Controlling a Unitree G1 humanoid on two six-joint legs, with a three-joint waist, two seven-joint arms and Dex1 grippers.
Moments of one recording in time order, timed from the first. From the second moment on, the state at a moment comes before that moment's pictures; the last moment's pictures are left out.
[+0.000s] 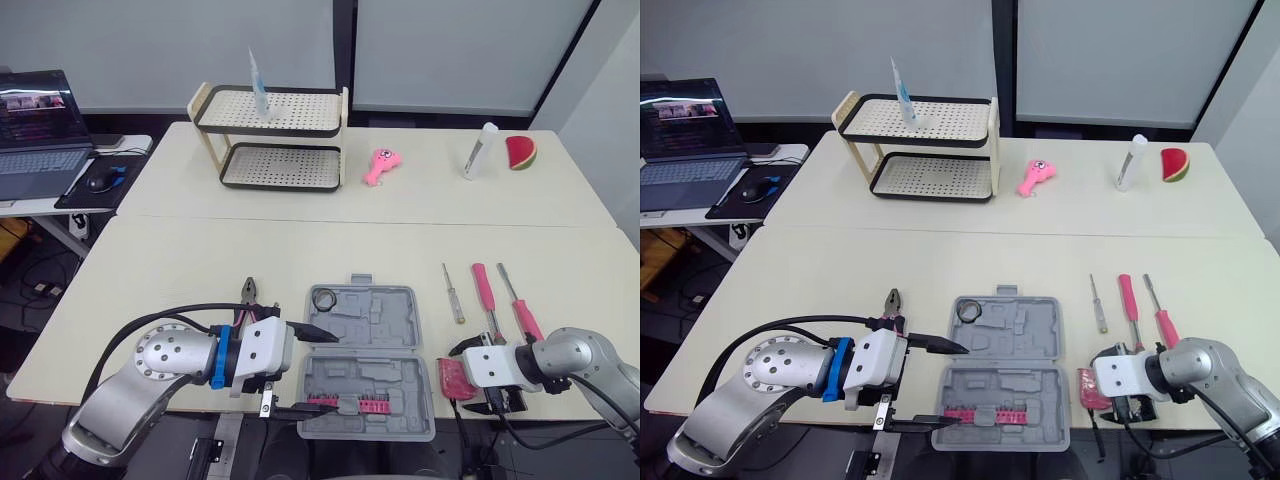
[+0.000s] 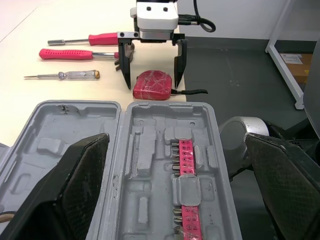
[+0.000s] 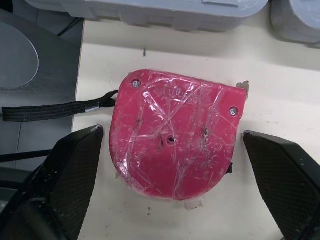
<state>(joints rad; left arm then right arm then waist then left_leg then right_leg) -0.02 0.82 -0.16 -0.58 -0.44 0.30 -1.13 -0.04 -0.99 0.29 -0.15 -0.13 0.00 1.16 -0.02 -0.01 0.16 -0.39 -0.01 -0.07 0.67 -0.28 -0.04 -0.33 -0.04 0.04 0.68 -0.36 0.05</state>
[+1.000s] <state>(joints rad) -0.01 0.82 -0.16 -0.58 -0.44 0.30 -1.12 0.08 -0.96 0.15 0.02 -0.02 -0.22 1.12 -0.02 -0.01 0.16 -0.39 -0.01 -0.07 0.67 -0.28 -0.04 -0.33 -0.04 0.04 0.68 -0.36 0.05</state>
